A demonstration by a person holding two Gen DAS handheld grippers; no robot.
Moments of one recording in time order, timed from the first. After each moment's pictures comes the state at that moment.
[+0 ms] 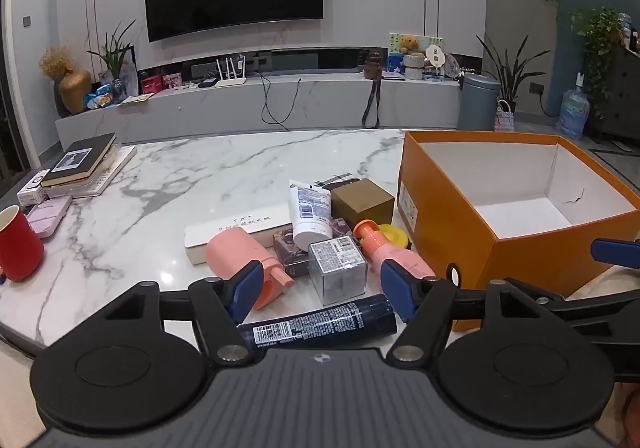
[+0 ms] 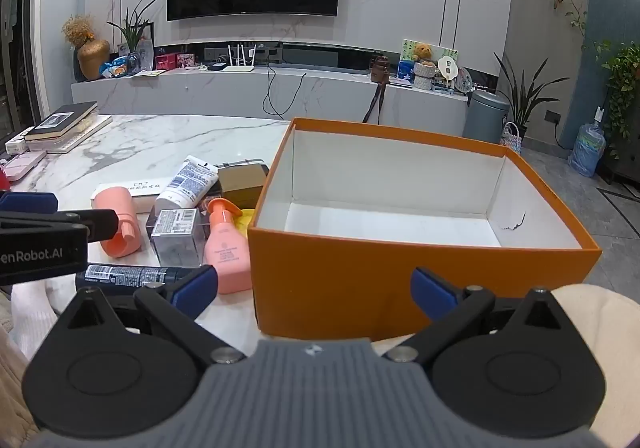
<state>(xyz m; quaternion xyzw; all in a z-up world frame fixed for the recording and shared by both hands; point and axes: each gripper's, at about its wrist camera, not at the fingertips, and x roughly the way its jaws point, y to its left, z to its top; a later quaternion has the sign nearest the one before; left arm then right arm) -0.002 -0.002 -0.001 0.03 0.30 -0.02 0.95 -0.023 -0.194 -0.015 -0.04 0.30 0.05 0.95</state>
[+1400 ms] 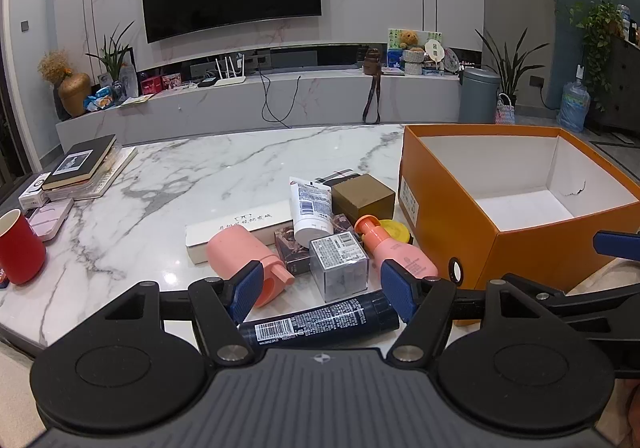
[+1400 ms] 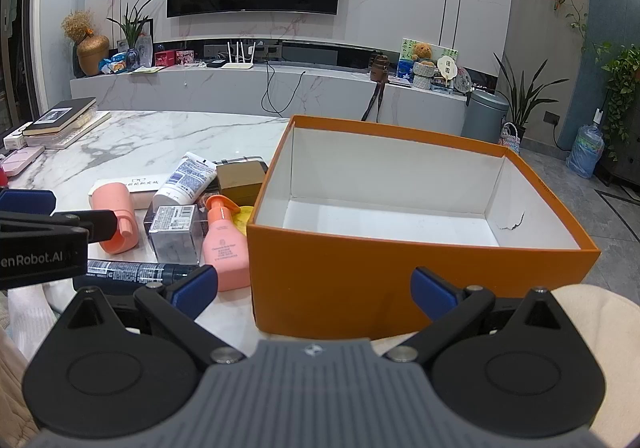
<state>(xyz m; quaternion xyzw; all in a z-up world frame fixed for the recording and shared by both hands) -0.003 -0.004 -0.002 0.03 0.30 -0.02 0.95 -0.024 -0.194 -0.014 -0.04 0.30 0.04 0.95</state>
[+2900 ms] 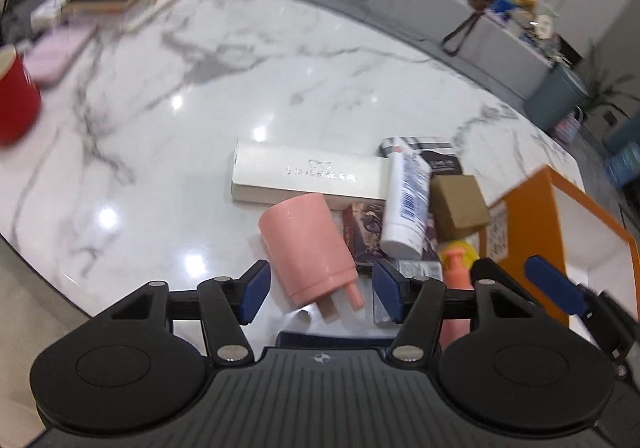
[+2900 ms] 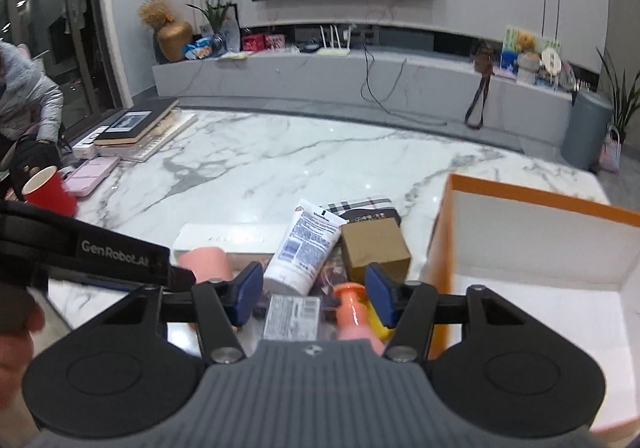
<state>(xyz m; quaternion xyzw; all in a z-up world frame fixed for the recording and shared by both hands) 0.129 0.103 -0.009 -0.19 0.50 0.06 0.84 0.093 -0.108 0.005 -0.01 0.35 0.19 0.92</state>
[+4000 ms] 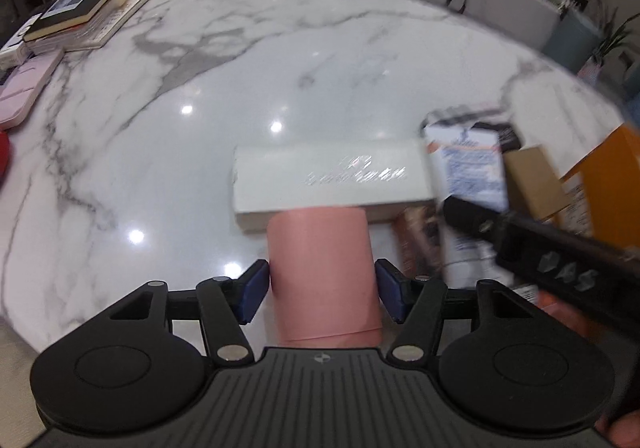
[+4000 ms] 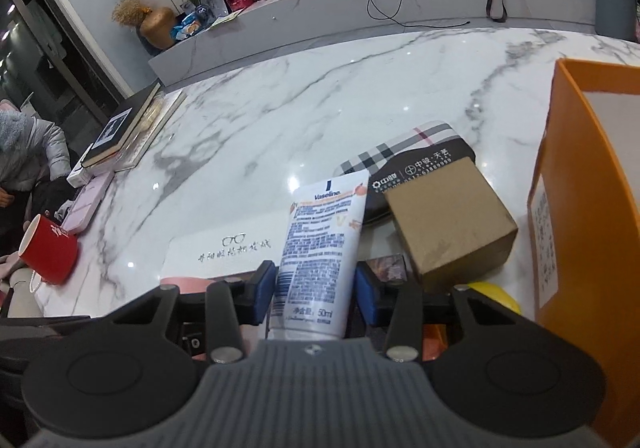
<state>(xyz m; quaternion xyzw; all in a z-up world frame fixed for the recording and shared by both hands) 0.170 0.103 -0.060 -0.08 0.54 0.05 0.84 0.182 -0.090 -0.061 0.11 0.45 0.22 0.86</state>
